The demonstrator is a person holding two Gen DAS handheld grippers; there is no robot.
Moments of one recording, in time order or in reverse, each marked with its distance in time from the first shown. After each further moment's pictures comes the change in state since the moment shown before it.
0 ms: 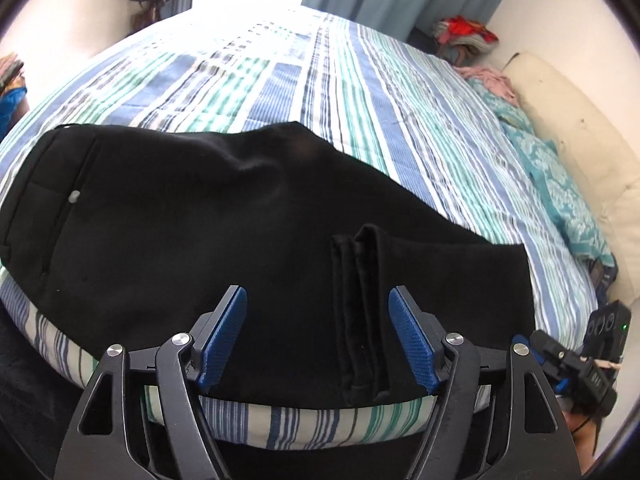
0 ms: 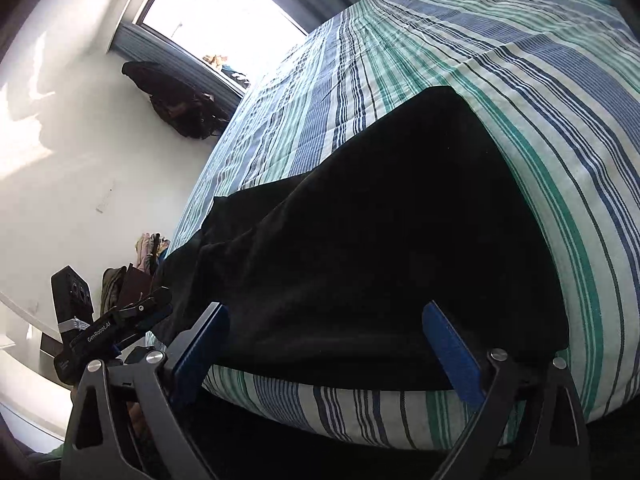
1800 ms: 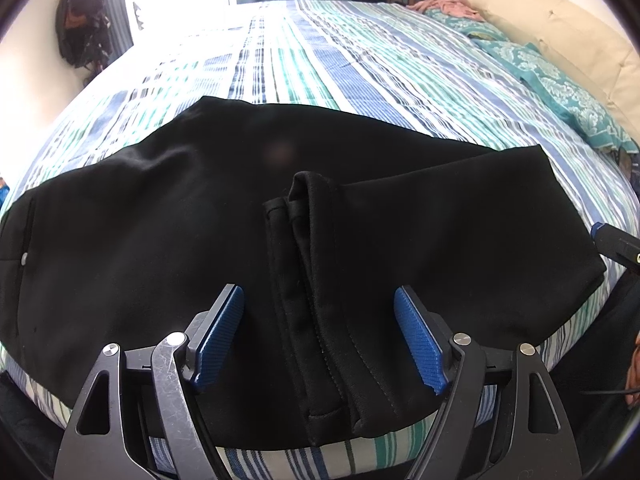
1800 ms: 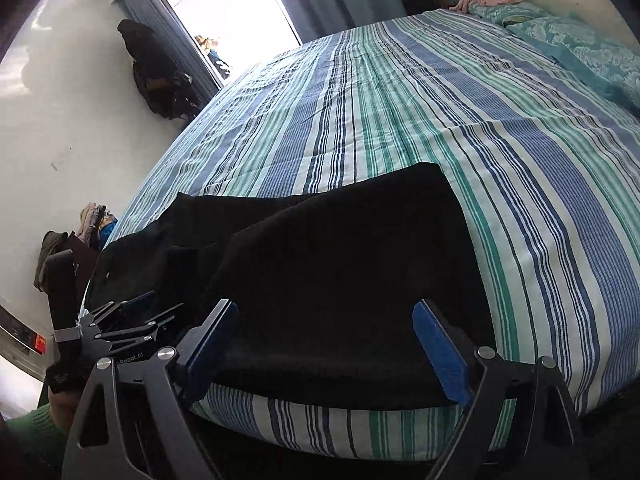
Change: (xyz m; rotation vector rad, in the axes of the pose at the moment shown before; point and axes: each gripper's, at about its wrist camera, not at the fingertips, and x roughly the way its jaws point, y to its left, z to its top) left arm 0.064 -0.055 -0.033 0.335 0.075 0.110; right arm -0.017 0.030 0.012 -0.222 -0.043 -0.266
